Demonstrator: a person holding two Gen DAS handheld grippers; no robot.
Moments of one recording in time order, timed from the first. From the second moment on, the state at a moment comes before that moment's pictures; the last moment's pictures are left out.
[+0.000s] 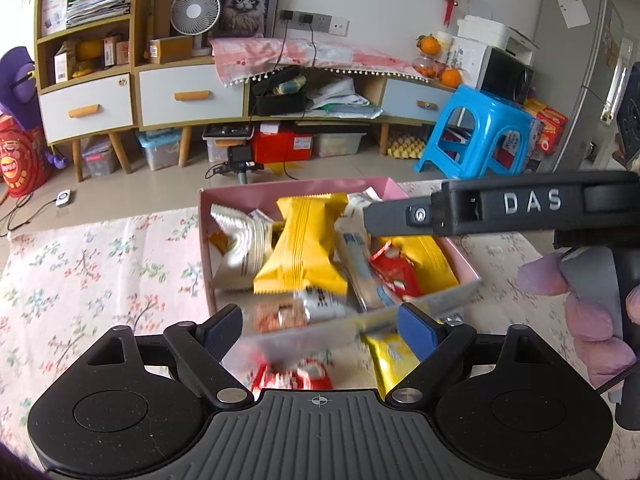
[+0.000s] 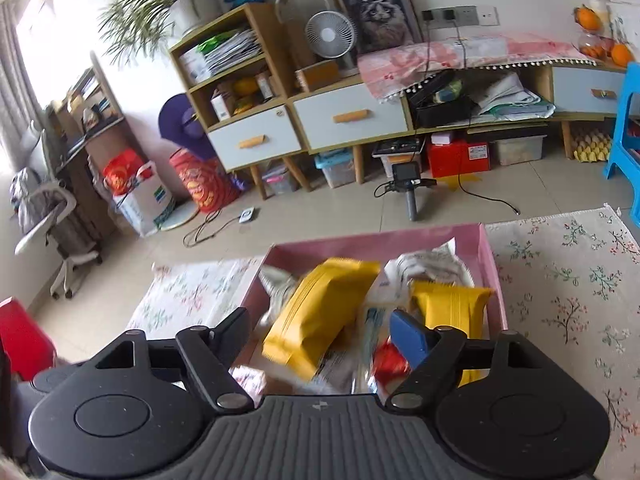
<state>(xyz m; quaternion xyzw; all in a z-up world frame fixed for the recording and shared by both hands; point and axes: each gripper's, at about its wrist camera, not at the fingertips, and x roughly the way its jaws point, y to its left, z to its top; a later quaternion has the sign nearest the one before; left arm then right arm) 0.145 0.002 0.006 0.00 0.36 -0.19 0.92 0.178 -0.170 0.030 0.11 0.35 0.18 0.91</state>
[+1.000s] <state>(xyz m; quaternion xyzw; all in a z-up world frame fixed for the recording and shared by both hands) 0.069 0.043 -0.011 0.01 0.32 -0.13 0.94 0.069 -0.193 0.007 -0.01 0.27 0.12 0.96</state>
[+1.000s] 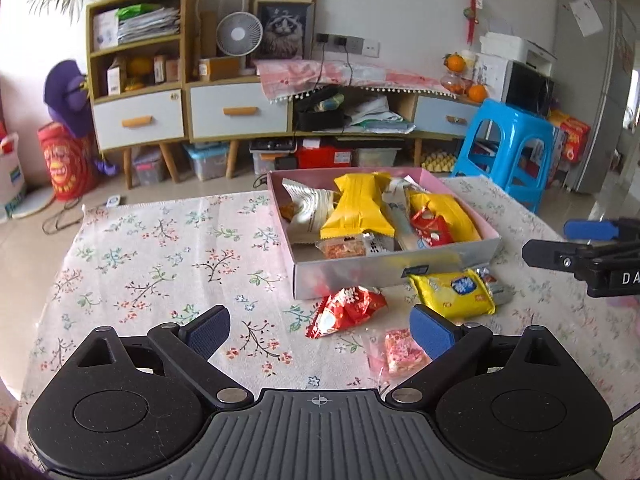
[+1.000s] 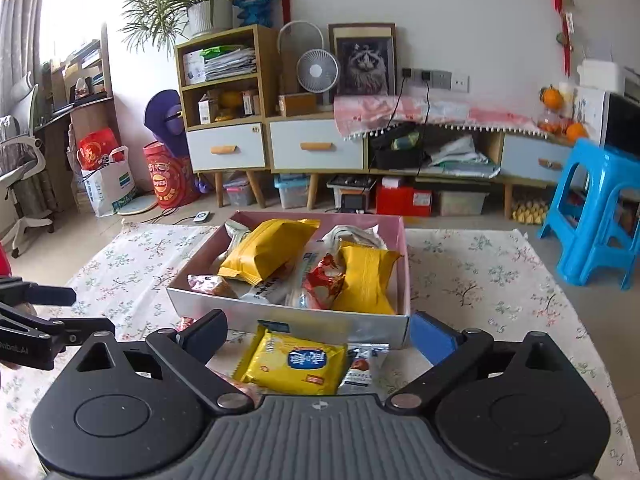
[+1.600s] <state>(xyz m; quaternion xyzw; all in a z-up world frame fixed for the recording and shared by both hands) 0.089 0.010 -0.047 0.06 0.31 -0.22 0.92 0.076 -0.189 -0.040 -0.07 0.32 0.14 0.93</state>
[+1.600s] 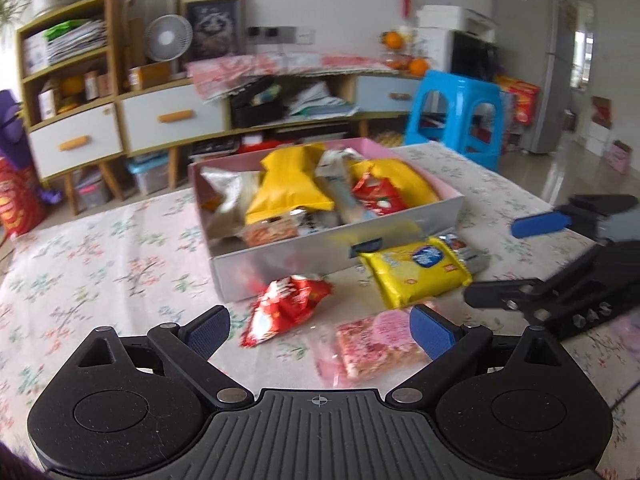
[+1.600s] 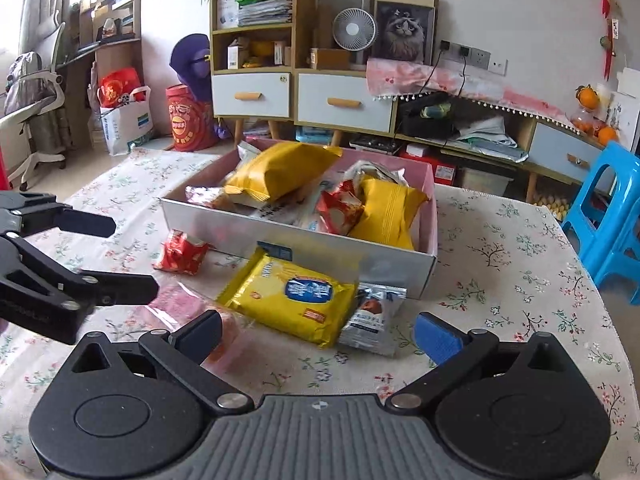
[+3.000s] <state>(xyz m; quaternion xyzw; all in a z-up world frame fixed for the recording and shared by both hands) 0.084 -0.045 -0.070 0.18 0.32 -0.33 0.87 0.099 -0.223 -0.051 -0.02 0.37 0.16 0.92</state>
